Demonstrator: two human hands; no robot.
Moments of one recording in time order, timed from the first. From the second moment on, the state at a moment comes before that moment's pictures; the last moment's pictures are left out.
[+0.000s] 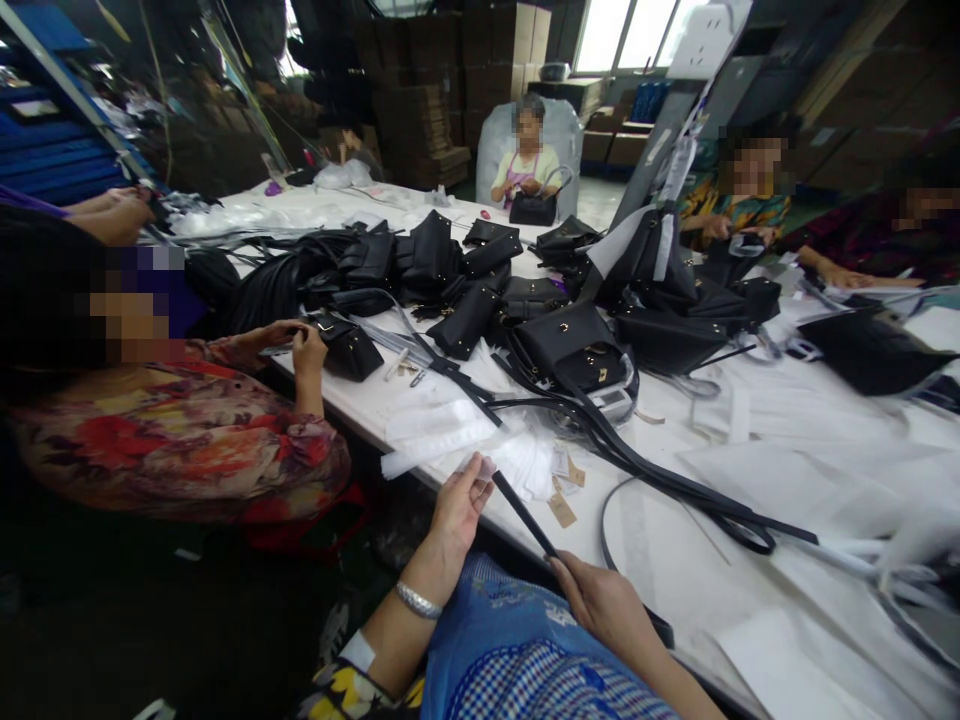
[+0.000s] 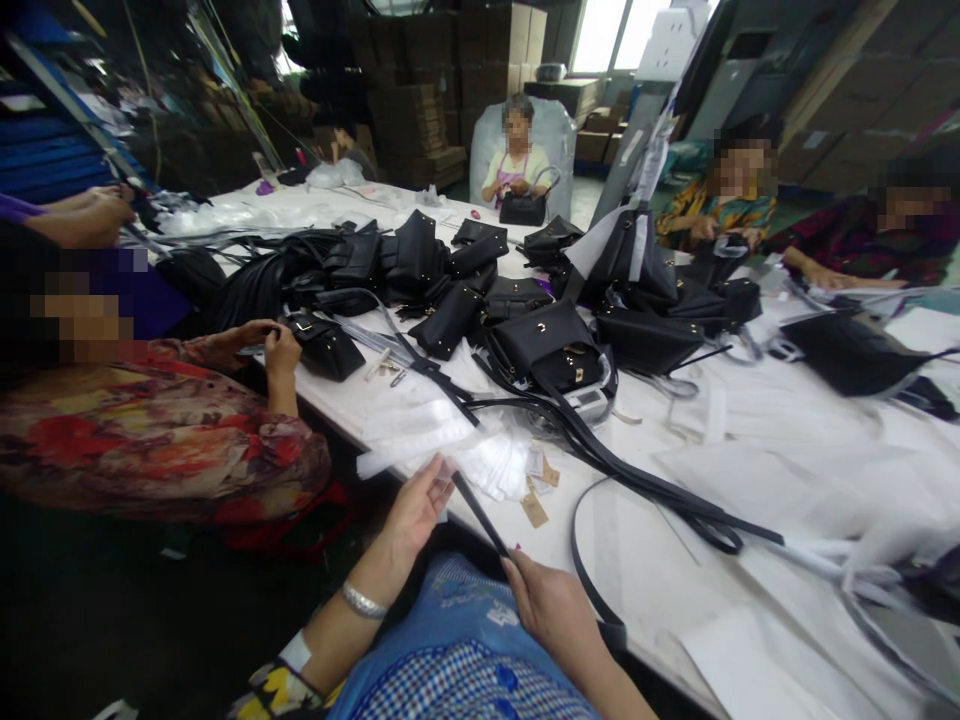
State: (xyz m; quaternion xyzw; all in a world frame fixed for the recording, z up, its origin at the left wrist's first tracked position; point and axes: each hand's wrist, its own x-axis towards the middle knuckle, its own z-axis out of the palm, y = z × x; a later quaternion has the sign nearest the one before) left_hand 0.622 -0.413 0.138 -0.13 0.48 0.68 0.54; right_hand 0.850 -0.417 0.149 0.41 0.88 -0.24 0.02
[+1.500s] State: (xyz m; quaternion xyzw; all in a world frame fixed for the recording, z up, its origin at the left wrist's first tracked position) left_hand 0.637 -0.438 0.192 0.10 0.49 0.68 0.54; right_hand 0.795 -0.365 0.211 0.30 0.70 -0.64 -0.12
